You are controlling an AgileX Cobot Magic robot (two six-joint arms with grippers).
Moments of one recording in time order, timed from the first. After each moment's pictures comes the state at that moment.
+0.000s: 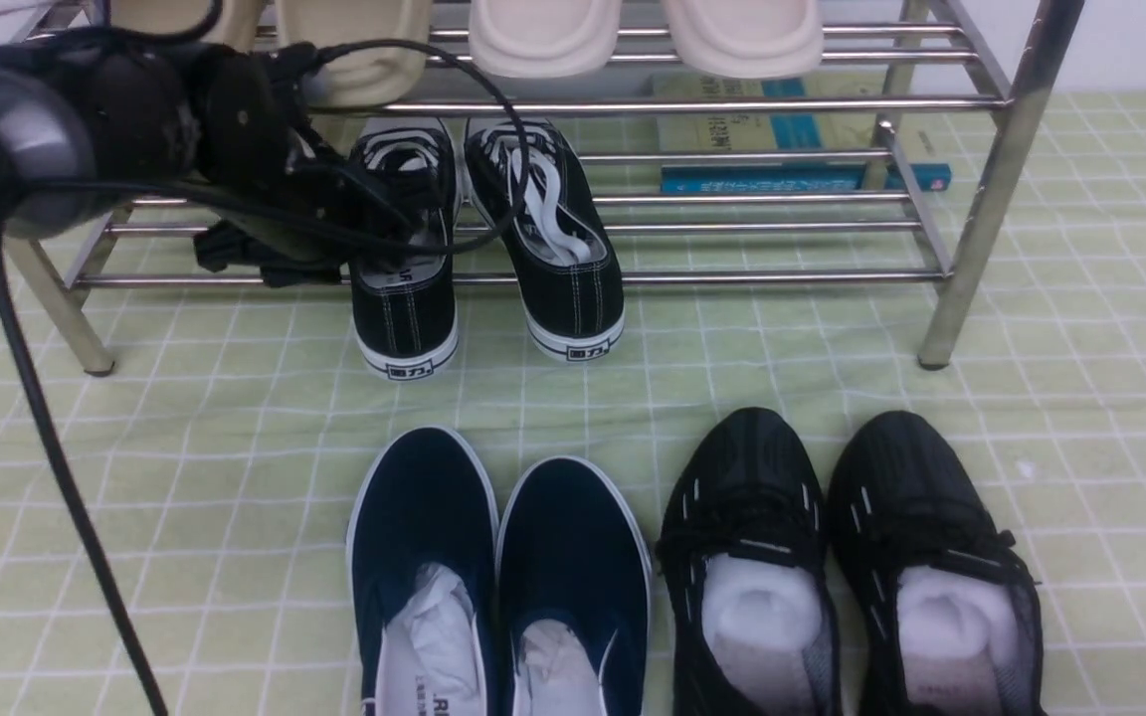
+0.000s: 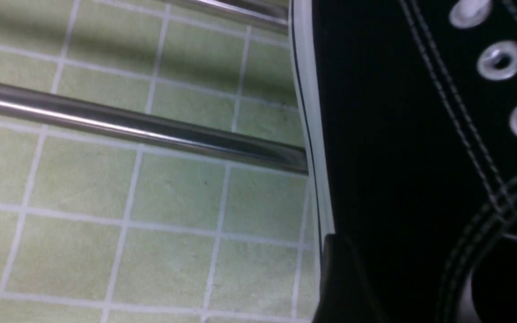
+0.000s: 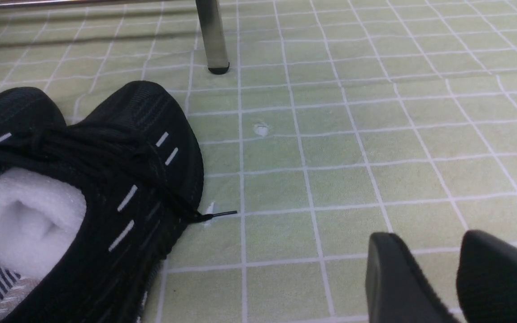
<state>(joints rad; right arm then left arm) -0.04 -0.01 0.01 0.02 0.39 0.09 -0.26 1.86 -1.44 0.04 0.51 -0.45</state>
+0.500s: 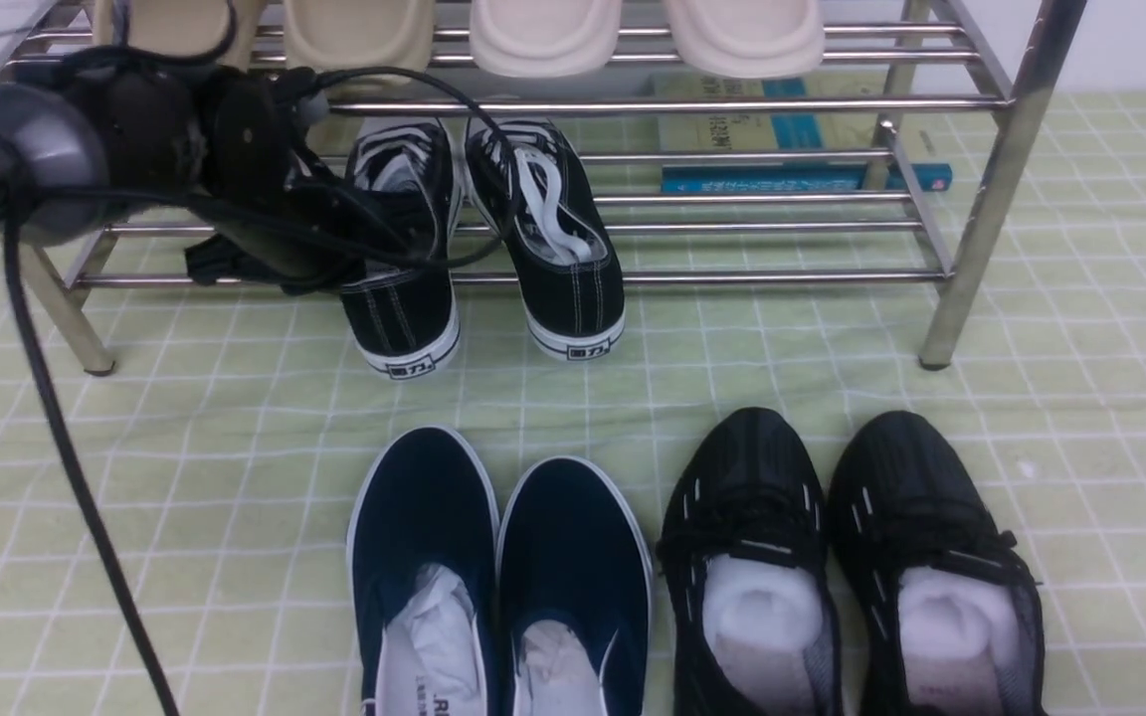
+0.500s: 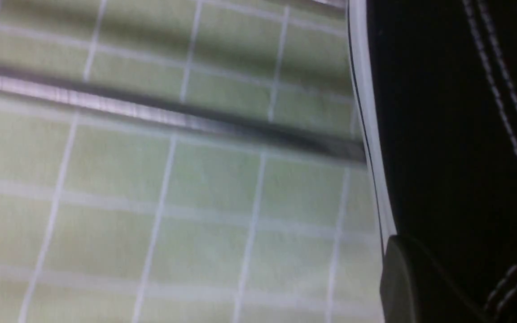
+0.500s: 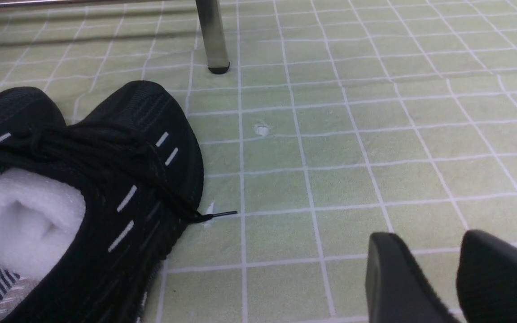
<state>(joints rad) -0.04 -0.01 0.01 0.02 0.39 0.09 -0.26 1.84 -1.44 0.05 0.59 -0.45</state>
